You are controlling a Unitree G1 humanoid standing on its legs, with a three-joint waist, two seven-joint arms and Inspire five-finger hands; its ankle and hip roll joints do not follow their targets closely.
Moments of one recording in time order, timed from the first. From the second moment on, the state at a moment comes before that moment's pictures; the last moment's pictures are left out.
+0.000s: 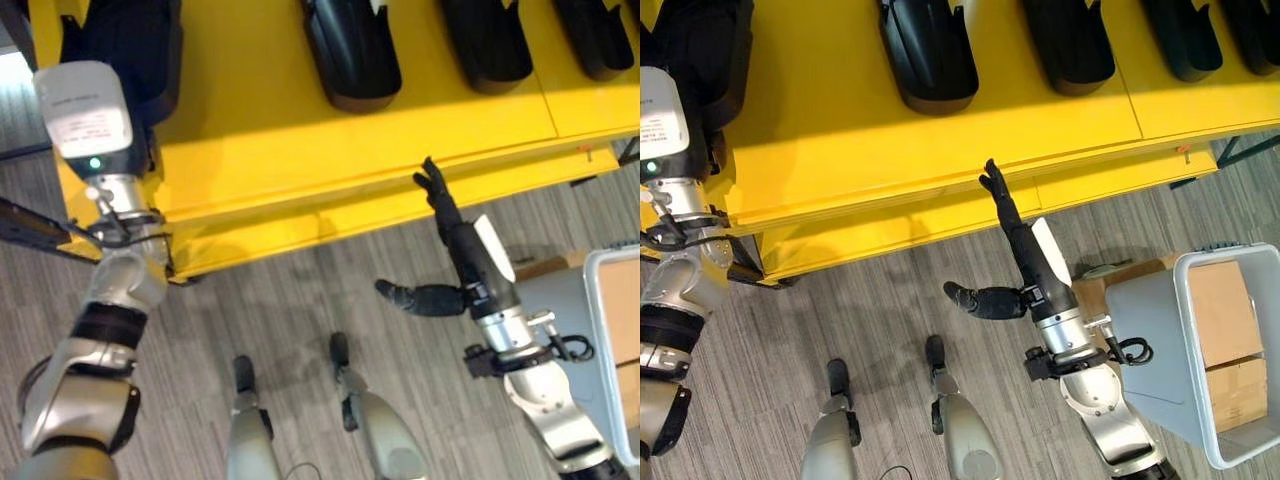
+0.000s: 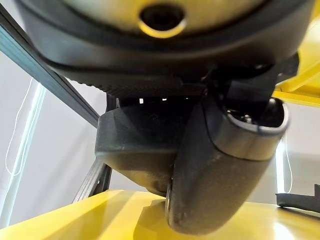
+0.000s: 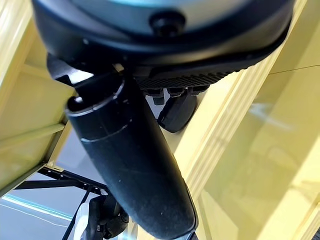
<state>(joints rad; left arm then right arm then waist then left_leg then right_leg) -0.77 0.78 -0.23 0.51 0.76 0.24 0.73 0.00 -0.59 0.21 -0.35 0.05 -0.27 -0.14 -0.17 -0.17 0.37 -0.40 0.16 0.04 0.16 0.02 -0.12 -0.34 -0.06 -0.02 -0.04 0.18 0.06</state>
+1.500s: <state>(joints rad) -0.41 0.75 -0.11 0.17 0.81 0.20 0.45 0.00 -0.59 0.17 -0.39 0.06 -0.23 -0.08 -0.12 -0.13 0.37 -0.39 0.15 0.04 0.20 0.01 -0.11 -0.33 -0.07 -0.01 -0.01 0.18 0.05</state>
